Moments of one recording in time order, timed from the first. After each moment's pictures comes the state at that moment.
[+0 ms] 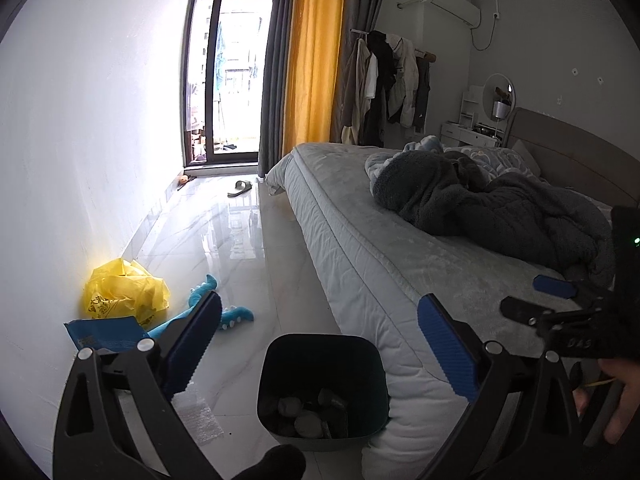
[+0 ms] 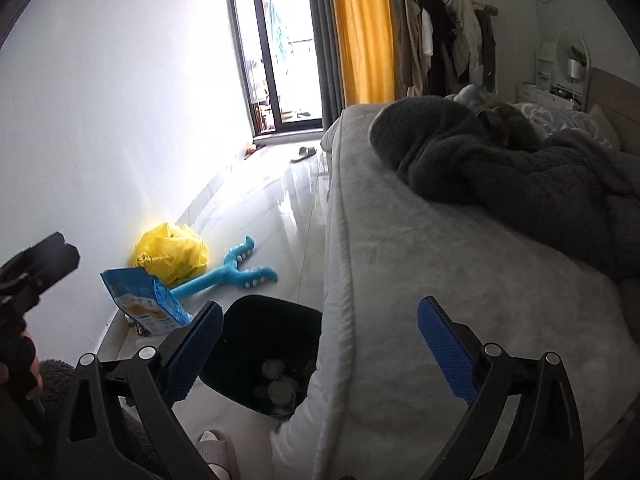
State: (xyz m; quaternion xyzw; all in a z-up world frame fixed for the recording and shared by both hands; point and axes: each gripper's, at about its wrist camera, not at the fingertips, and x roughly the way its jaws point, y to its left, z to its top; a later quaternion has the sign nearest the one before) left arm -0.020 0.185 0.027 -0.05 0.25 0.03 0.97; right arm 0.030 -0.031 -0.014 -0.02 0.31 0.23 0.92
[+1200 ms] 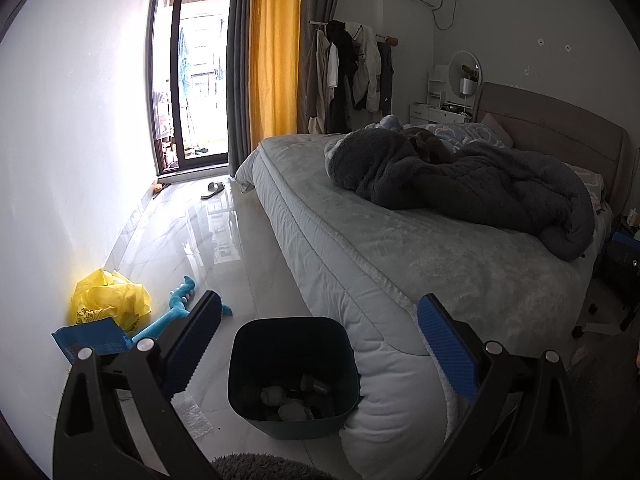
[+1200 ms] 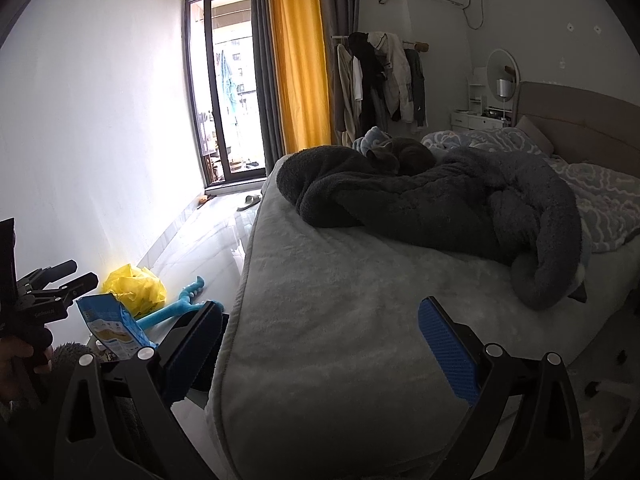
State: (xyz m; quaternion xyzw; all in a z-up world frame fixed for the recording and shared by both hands) left arm -0.037 0.130 0.008 0.00 0.26 -0.01 0.97; right arm -0.067 -0.181 0.006 0.01 0.24 0.14 0.96
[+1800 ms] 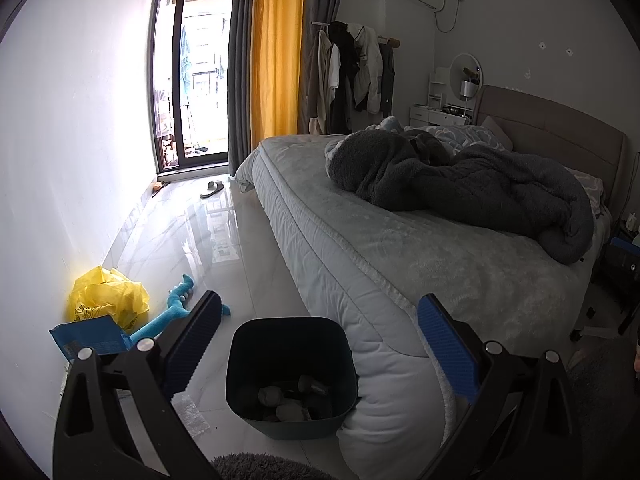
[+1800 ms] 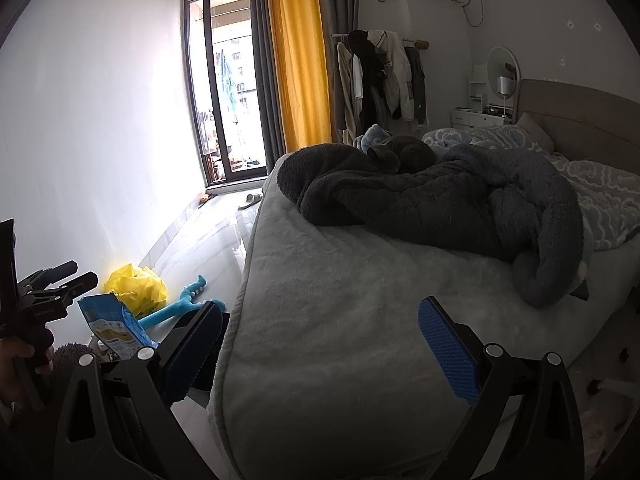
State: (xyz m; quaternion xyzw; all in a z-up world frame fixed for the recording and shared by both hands) left arm -0.039 0.131 0.009 -0.01 0.25 -0.01 0.97; right arm -0.067 -0.181 0.006 0.02 0.24 0.14 0.96
